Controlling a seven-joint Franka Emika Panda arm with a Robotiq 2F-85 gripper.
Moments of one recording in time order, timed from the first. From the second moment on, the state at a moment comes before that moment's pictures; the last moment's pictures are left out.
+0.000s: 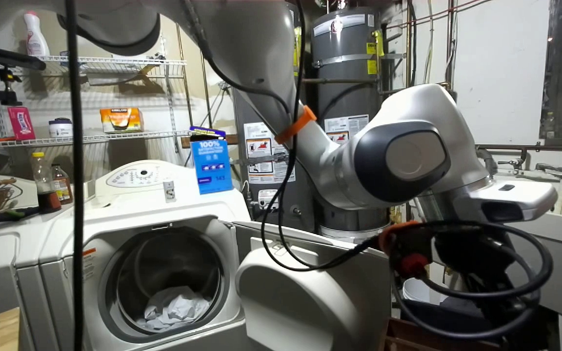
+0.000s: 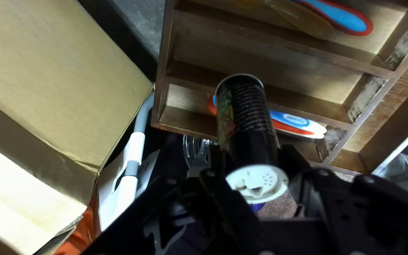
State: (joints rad) arm -0.29 0.84 -0.40 -1.67 -0.05 2.71 0.54
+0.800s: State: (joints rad) arm -0.25 0.96 -0.42 -1.54 -0.03 2.72 0.56
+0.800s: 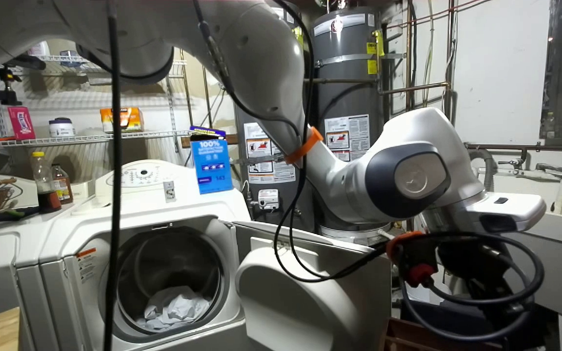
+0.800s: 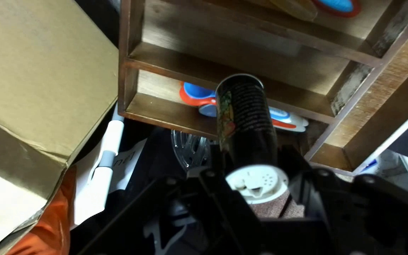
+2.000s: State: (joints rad) arm -0.23 1.16 -0.41 -1.35 0.06 2.79 0.62
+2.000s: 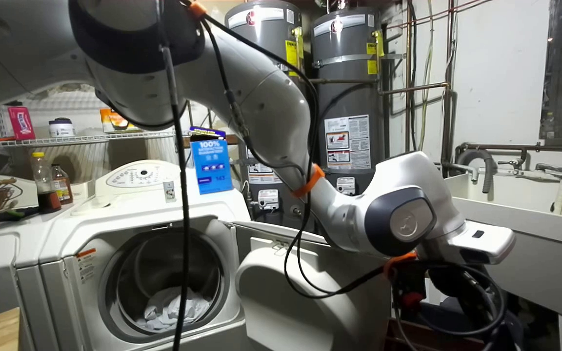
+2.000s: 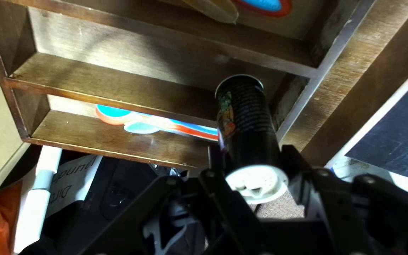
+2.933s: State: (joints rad) arm -0.27 1.20 -0.36 -1.29 0.09 2.77 0.62
